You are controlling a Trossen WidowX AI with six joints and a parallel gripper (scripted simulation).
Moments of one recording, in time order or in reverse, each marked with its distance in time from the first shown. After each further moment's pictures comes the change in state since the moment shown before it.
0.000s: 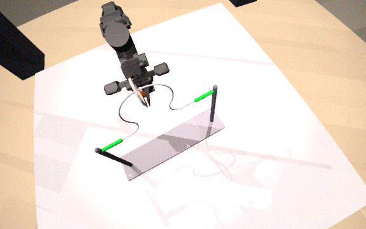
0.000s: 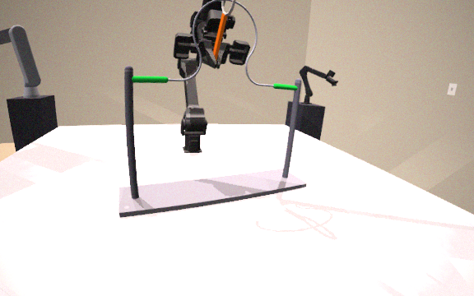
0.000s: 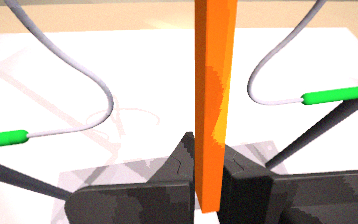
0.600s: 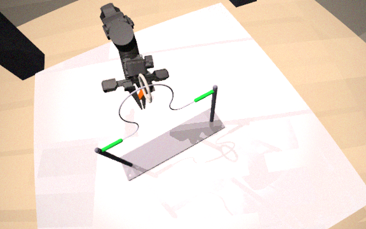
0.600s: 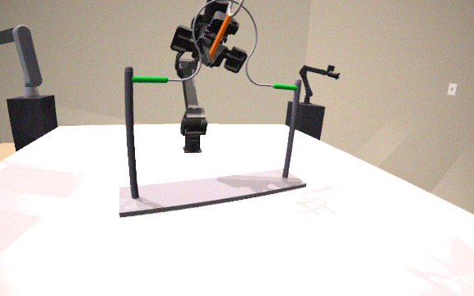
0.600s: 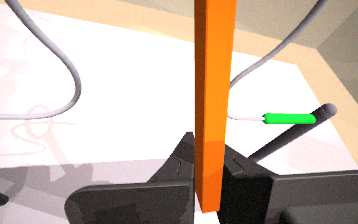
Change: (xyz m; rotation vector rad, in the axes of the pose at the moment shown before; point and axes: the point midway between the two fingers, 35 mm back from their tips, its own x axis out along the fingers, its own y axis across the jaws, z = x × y) arm 0.001 -0.013 0.001 -0.210 -0.032 -0.139
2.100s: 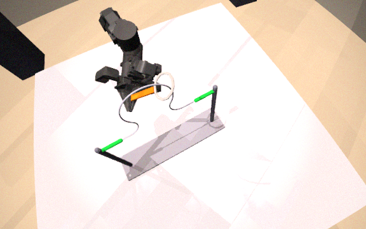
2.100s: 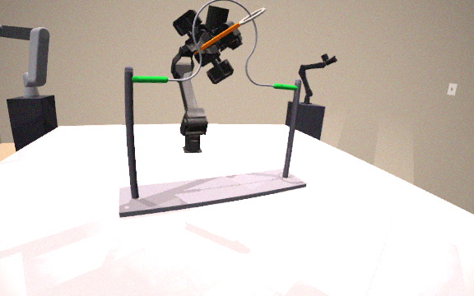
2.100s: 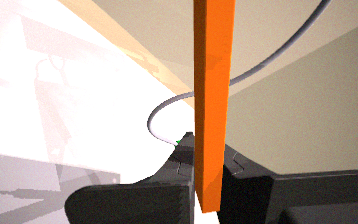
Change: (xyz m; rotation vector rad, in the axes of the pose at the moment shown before) arm -0.001 -0.030 0.009 -0.531 -0.083 -0.341
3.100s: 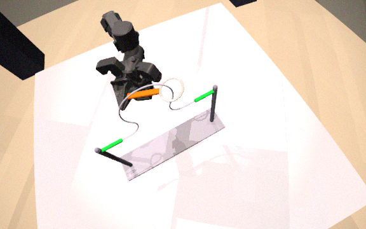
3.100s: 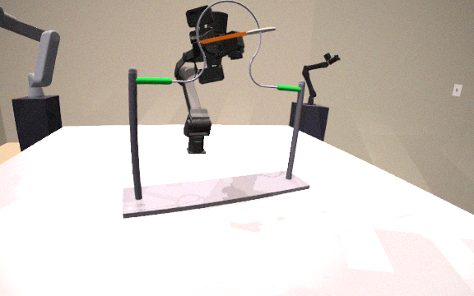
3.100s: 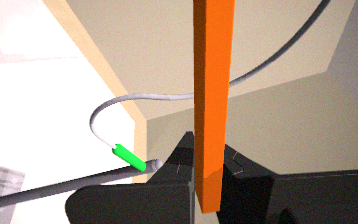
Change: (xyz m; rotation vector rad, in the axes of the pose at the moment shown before) arm 0.000 -0.021 0.004 -0.356 -0.053 -0.226
